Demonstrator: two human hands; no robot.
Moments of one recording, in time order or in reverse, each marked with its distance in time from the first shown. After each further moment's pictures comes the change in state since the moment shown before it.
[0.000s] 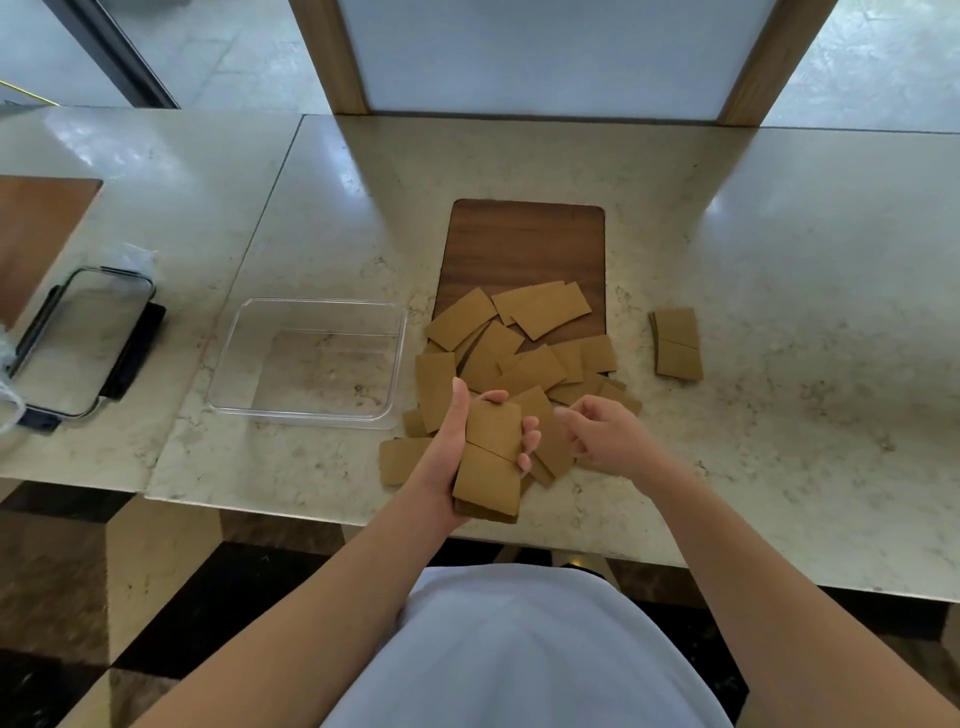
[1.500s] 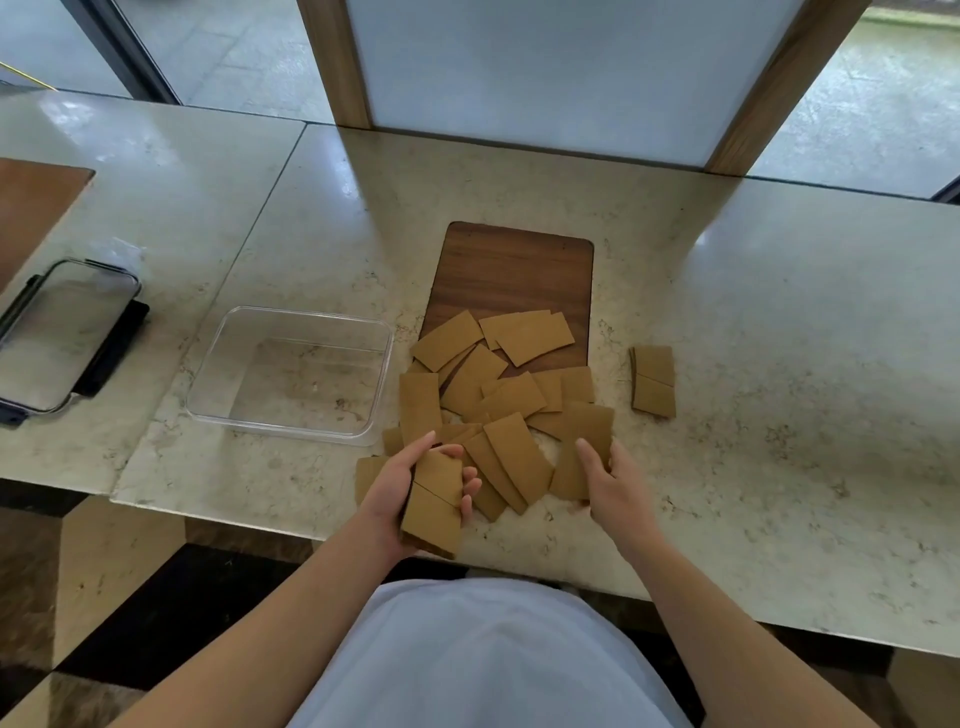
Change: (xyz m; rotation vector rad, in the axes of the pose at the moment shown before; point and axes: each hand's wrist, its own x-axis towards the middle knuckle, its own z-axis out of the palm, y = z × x) left_hand -0.009 0.012 -0.035 -0.025 0.263 -0.121; right_hand -0.016 0.038 0.000 0.306 0.269 -0.065
